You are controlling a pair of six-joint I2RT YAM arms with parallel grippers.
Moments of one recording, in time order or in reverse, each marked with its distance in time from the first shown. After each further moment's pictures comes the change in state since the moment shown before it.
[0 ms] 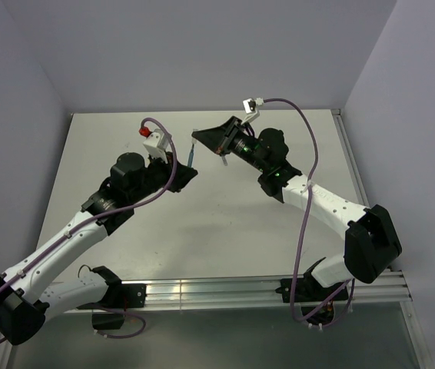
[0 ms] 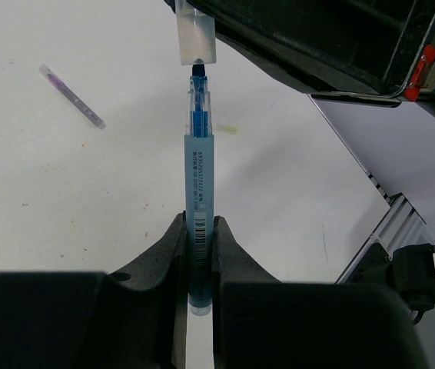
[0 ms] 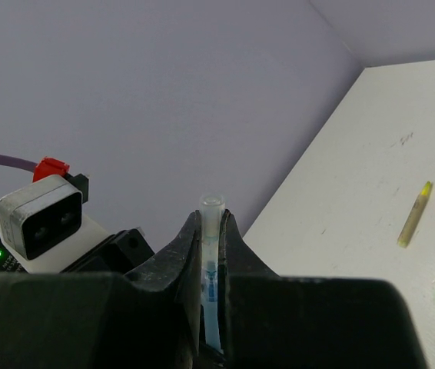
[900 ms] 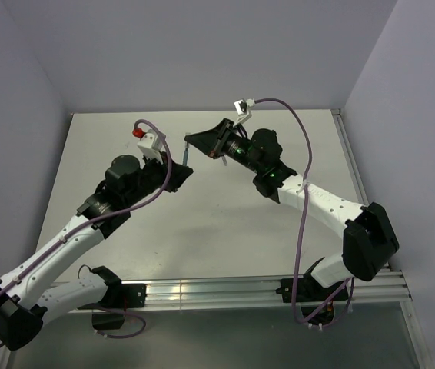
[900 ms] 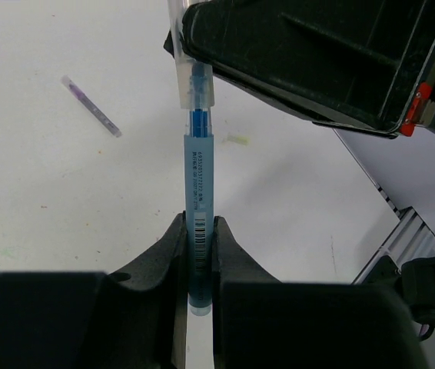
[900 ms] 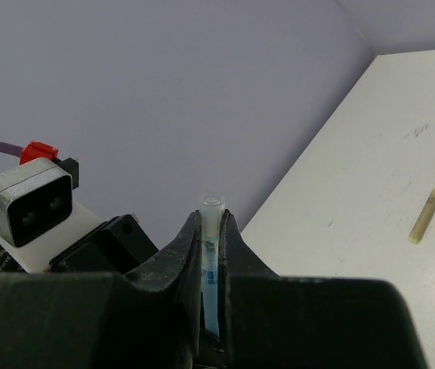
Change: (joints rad) left arm 0.002 -0.037 -0.011 -0.003 -0.042 0.007; right arm 0.043 0.018 0.027 -0.023 0.003 -0.032
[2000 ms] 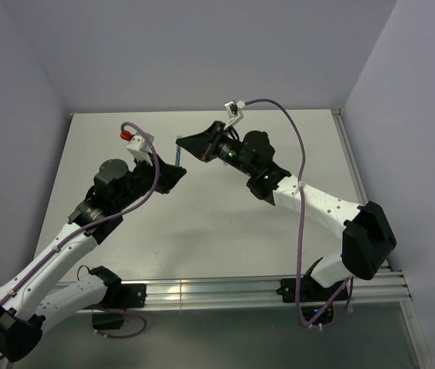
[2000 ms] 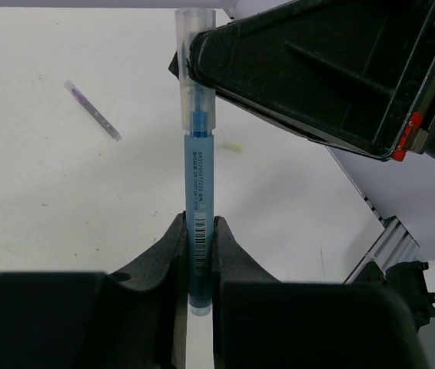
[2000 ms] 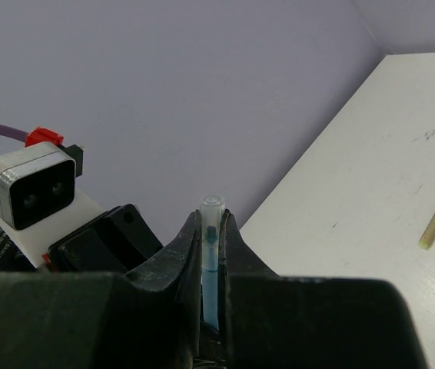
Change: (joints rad) left arm 0.063 -0.079 -0.045 0.006 0.040 -0.034; right arm 0.072 0.020 0.042 -0.028 0.044 -0.058
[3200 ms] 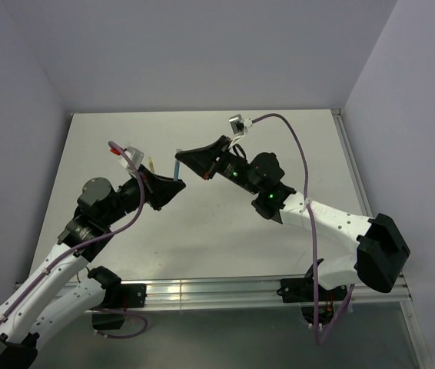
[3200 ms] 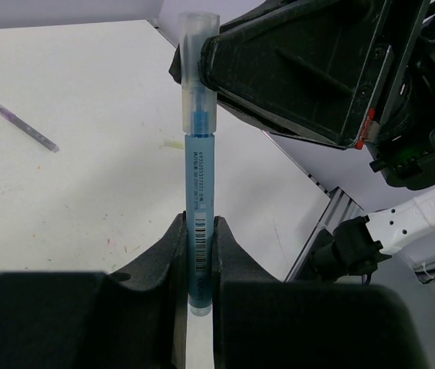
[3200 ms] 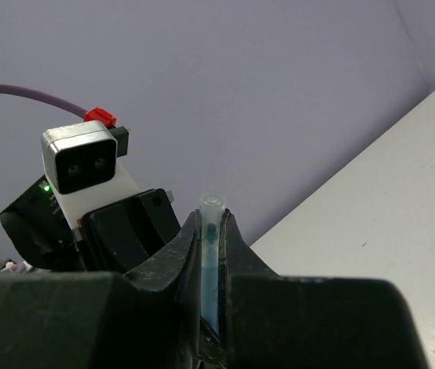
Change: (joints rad) left arm 0.018 -0.188 -0.128 0.087 0.188 -0.023; right arm 0.099 -0.124 -0.164 0.177 0.032 -0.078
